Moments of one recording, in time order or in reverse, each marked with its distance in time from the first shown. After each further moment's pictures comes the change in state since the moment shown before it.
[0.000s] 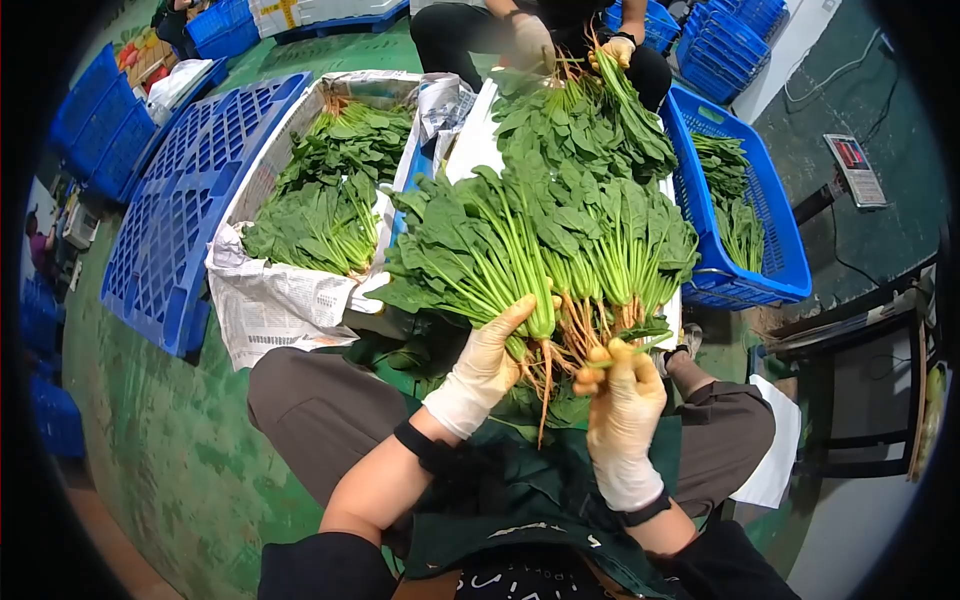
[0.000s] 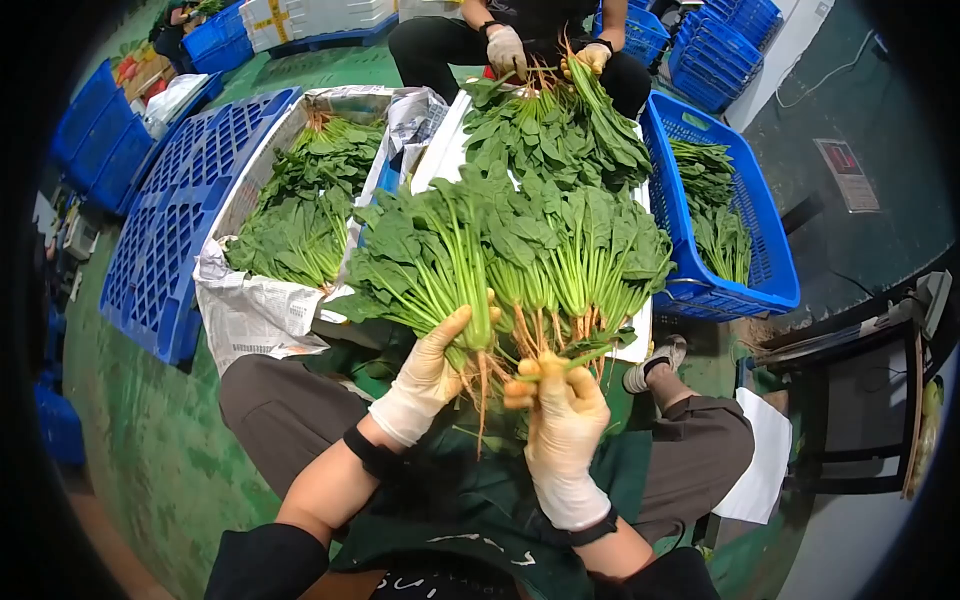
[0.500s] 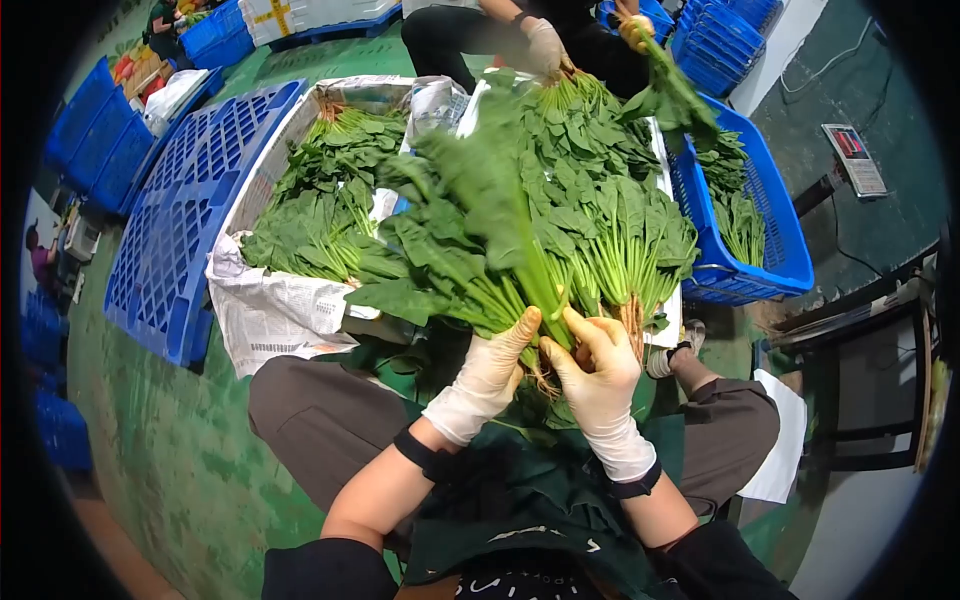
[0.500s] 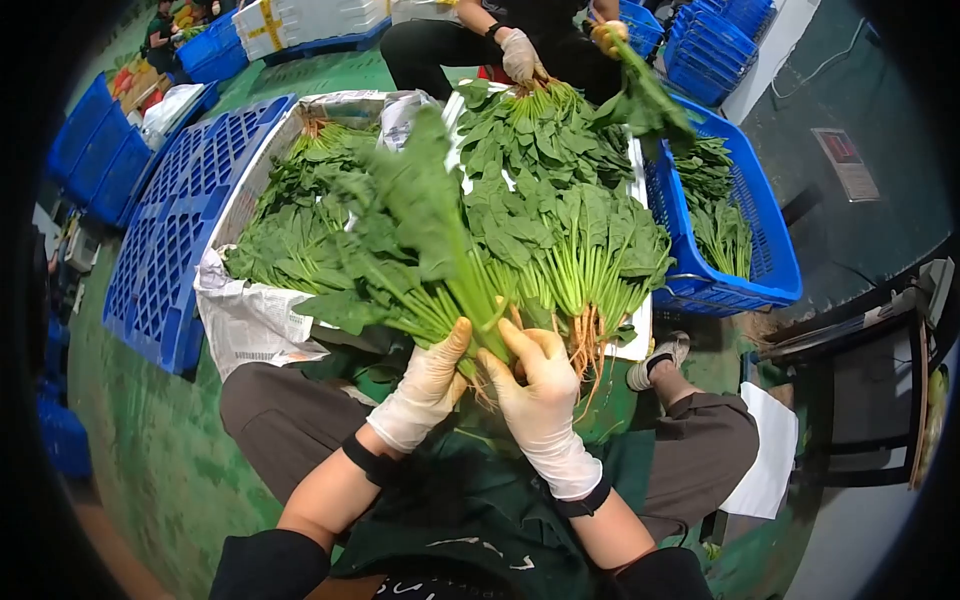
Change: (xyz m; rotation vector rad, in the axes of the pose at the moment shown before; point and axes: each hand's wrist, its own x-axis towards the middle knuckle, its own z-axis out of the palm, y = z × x) left_hand -0.009 -0.006 0.024 0.183 0.033 0.155; right_hand 0.029 0.013 0.004 -1.065 -0.224 -0.702
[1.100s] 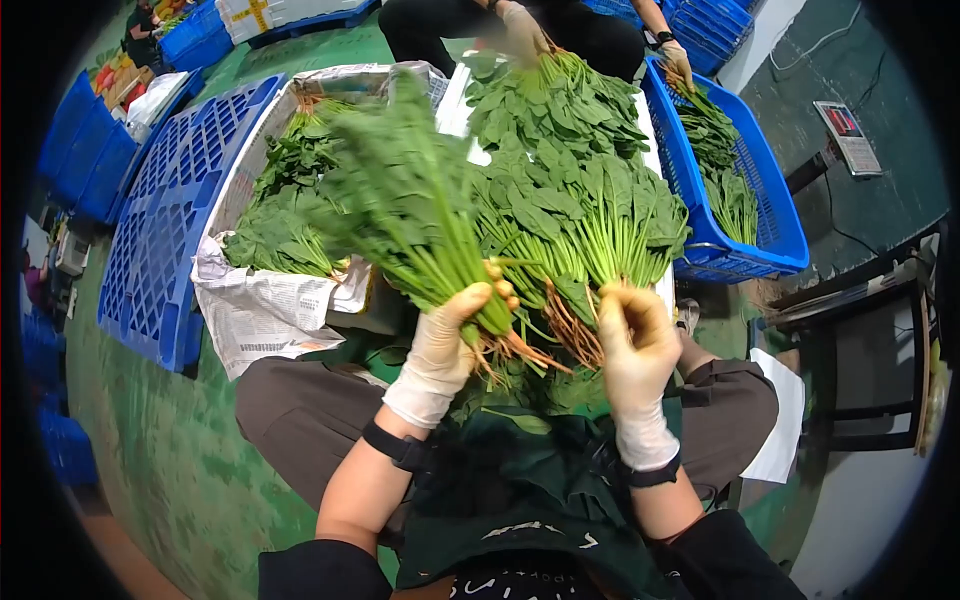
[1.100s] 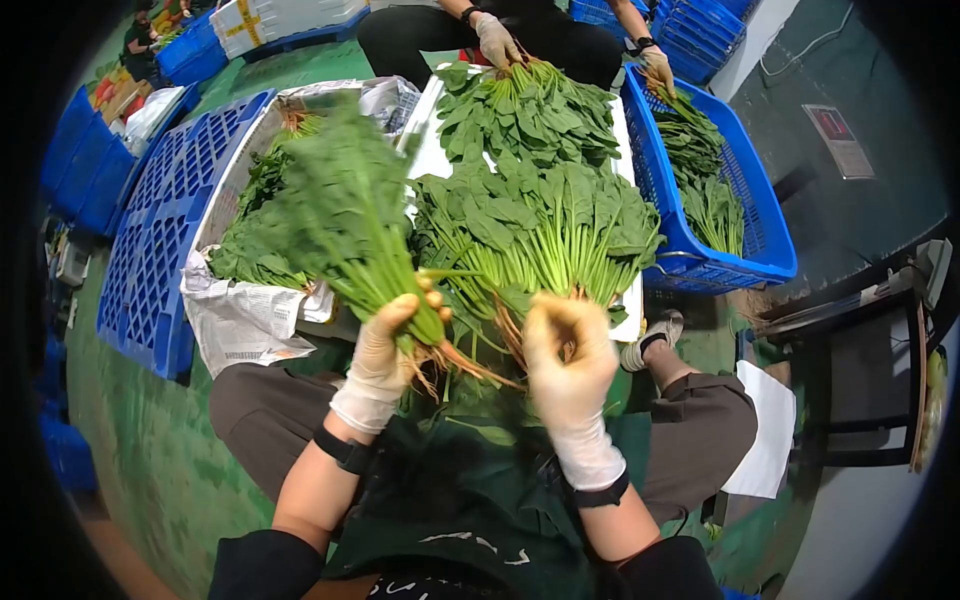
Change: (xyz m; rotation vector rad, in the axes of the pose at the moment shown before) left_hand 0.006 0.033 -0.020 -0.030 -0.084 -0.010; right_hand 0.012 0.022 -0.022 0.315 0.172 0.179
